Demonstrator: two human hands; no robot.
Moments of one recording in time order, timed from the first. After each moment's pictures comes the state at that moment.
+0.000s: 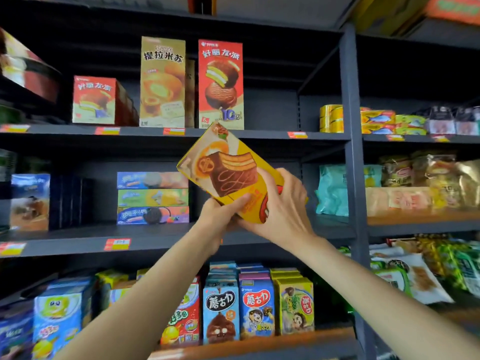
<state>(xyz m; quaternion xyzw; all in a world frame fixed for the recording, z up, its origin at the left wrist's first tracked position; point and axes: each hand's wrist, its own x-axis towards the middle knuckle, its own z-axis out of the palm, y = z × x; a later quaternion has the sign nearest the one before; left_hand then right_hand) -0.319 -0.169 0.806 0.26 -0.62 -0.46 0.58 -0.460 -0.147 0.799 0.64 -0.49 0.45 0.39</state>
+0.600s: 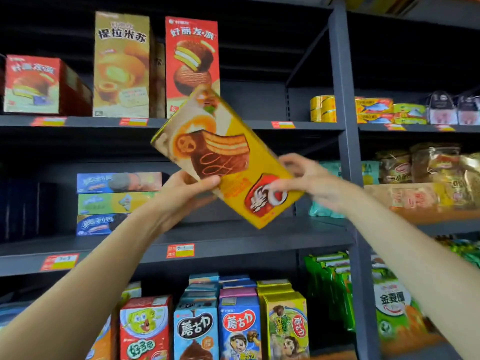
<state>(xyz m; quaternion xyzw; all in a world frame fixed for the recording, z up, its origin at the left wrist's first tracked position) -0.319 -0.224 0.845 0.14 -0.71 -0.42 0.55 -0.564 -0.176 0.861 0.73 -0.39 0.53 -0.20</state>
